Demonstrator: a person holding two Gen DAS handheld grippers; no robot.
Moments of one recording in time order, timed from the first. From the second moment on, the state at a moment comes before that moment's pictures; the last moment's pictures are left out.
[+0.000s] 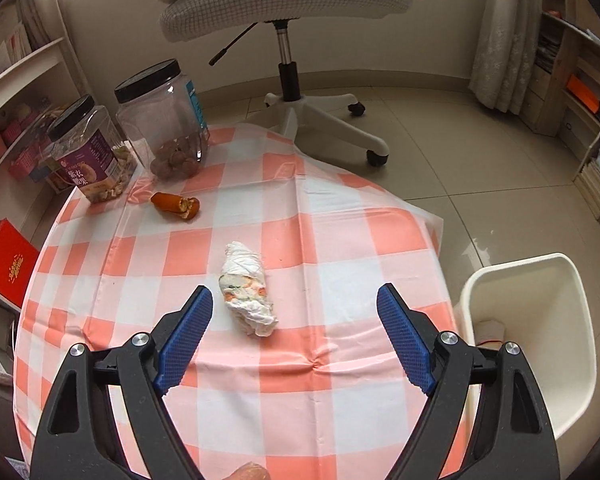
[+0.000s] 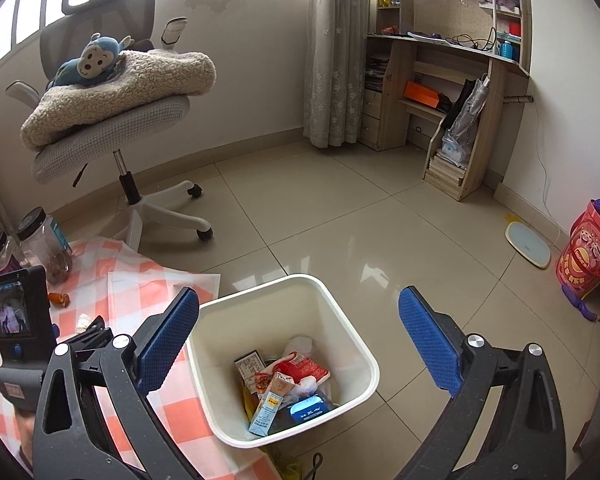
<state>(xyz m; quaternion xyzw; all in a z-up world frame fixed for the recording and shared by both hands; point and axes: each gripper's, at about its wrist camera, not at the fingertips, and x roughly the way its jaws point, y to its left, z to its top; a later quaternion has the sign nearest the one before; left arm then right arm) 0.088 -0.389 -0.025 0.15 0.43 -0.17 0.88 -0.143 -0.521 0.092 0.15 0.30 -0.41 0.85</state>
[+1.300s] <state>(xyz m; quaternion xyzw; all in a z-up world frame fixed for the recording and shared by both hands) 0.149 -0.129 0.050 0.04 0.46 -0.12 0.88 0.139 -0.351 0.007 0.00 0.41 -0.06 0.91</state>
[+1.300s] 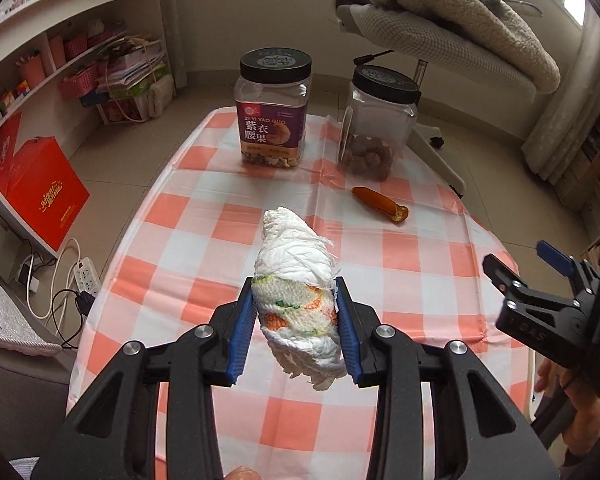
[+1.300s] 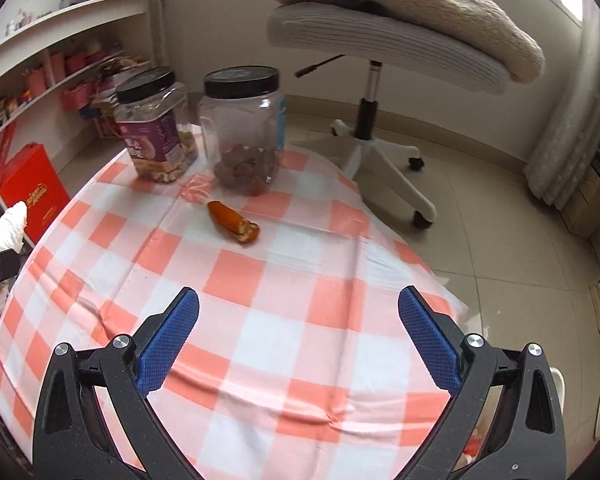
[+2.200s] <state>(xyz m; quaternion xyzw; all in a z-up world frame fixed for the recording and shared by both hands) 0.148 -0.026 0.070 -0.01 0.44 -0.07 0.90 0.253 -0.292 -0.079 0.02 0.49 -0.03 0.87</state>
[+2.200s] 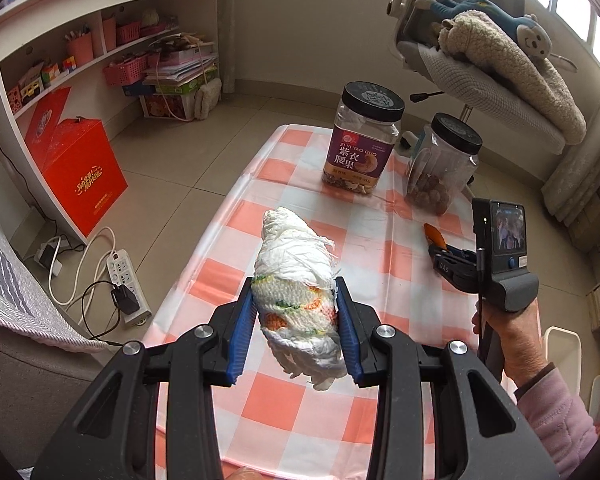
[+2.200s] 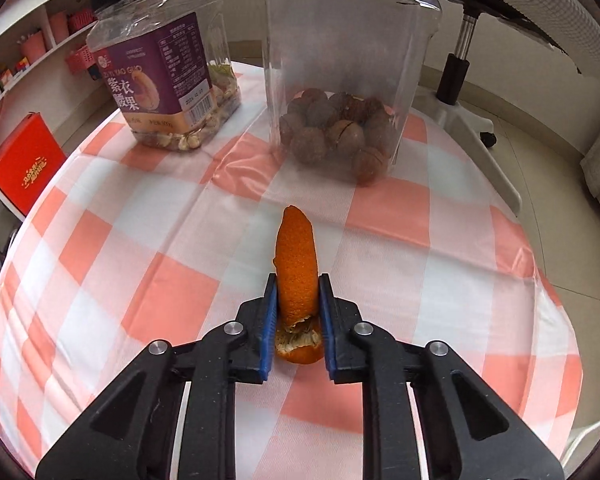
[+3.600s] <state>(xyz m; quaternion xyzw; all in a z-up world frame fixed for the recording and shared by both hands) 0.032 -0.102 0.104 0.04 0.32 -0.15 0.93 -0.045 -0.295 0.073 0.07 0.31 -0.10 0.94</state>
